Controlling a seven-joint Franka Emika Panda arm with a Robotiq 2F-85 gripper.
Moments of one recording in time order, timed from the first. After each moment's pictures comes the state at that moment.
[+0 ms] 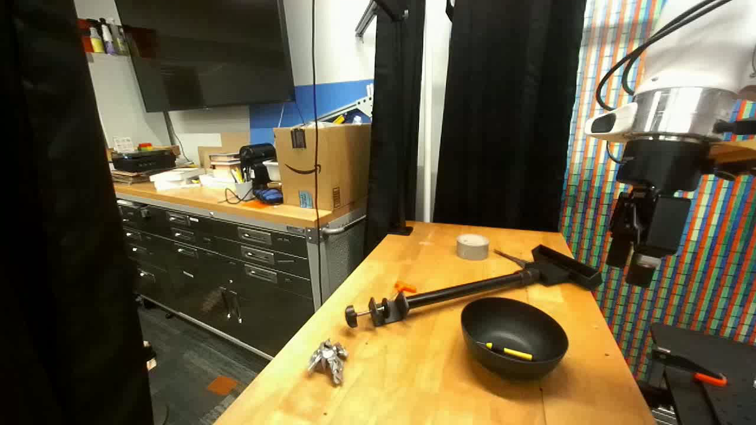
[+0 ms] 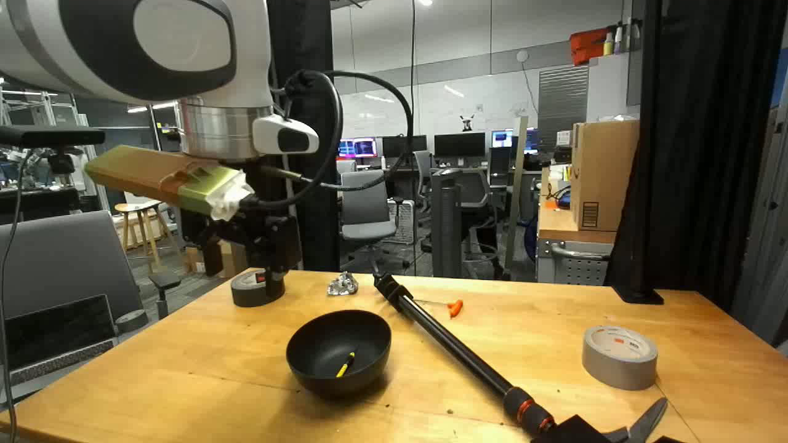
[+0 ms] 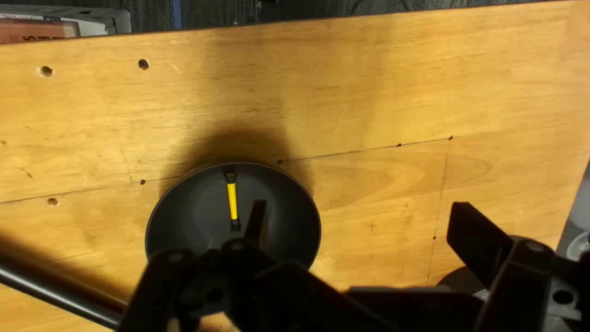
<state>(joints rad) 0.25 -0.69 0.07 -2.81 0.27 2.26 -0.02</state>
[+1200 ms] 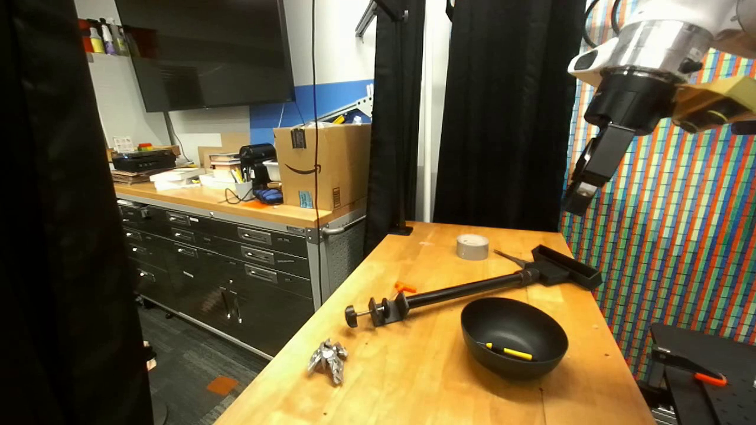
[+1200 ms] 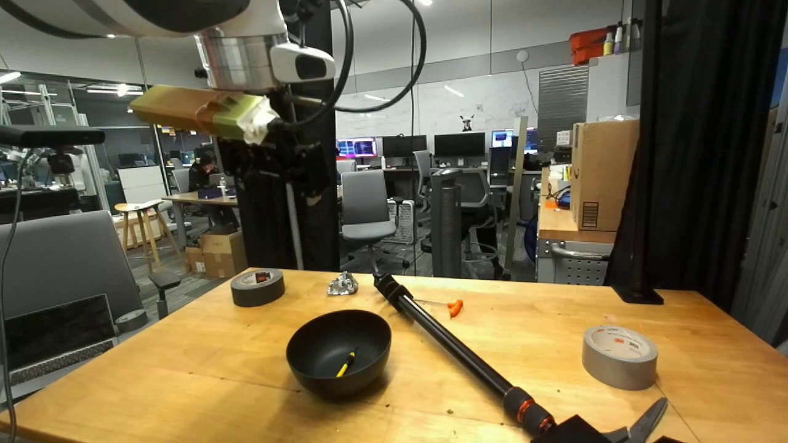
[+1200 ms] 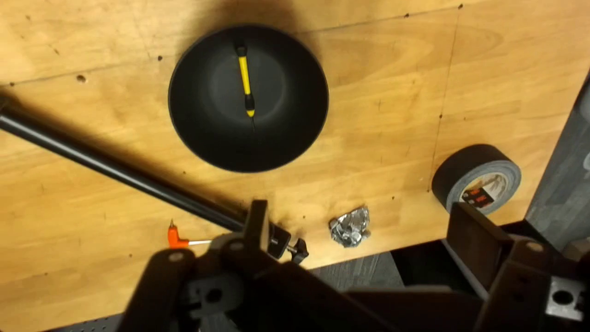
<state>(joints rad) 0.18 -0.67 0.09 -2.66 0.23 2.34 0.04</state>
